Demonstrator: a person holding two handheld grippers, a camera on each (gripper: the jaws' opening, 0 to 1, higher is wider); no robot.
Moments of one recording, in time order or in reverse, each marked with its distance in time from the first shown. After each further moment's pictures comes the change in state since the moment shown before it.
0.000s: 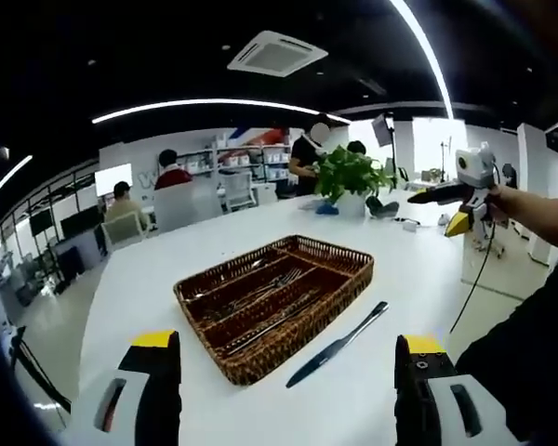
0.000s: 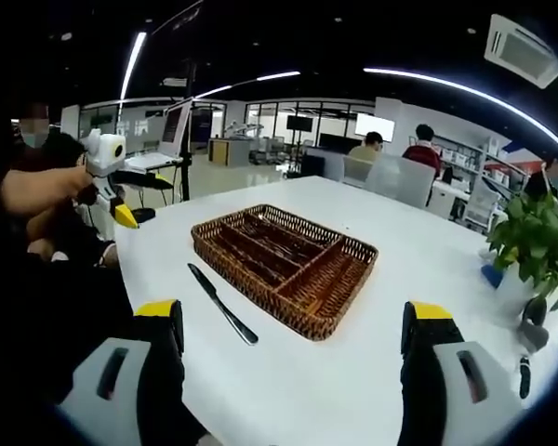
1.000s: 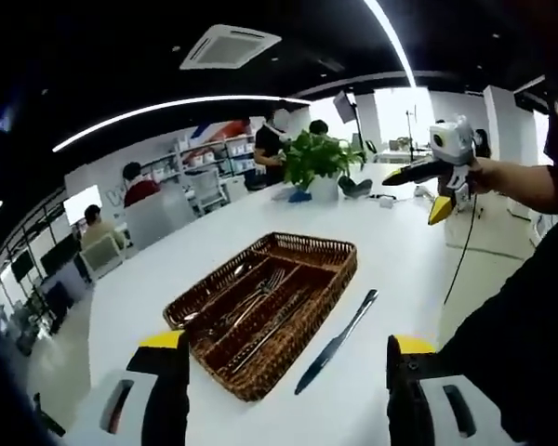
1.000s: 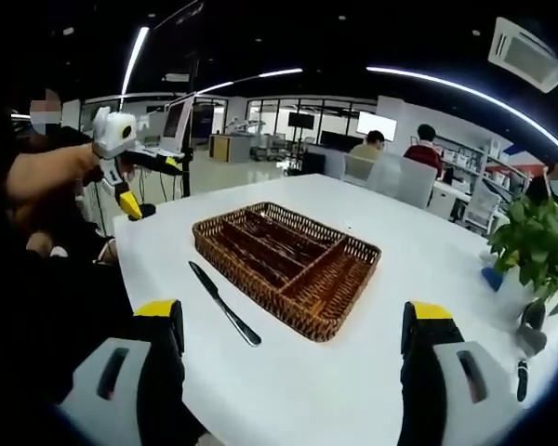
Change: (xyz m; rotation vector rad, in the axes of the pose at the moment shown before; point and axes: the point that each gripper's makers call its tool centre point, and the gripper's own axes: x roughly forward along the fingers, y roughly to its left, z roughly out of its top) left arm 0.013 -0.009 0.023 0.174 0.103 -0.161; right arm 0.005 0.008 0.002 -0.020 0.014 -0.003
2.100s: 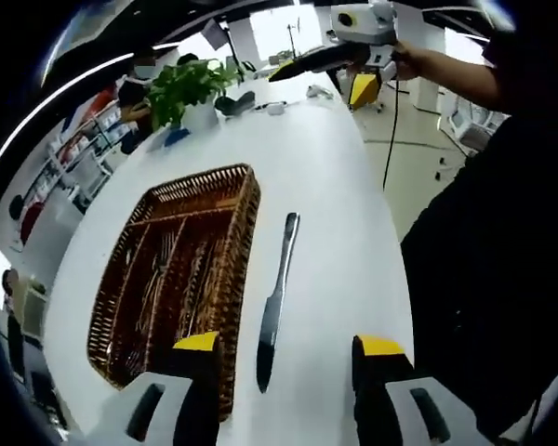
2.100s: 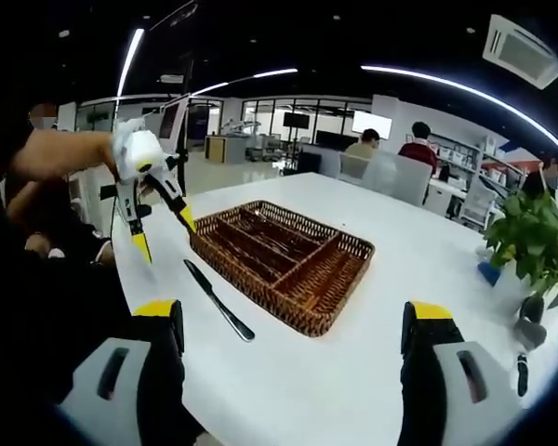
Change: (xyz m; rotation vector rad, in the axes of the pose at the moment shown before) left arm 0.074 -0.046 -0.058 0.349 0.387 -0.400; right arm -0.004 -0.012 -0.008 0.019 0.002 -0.016
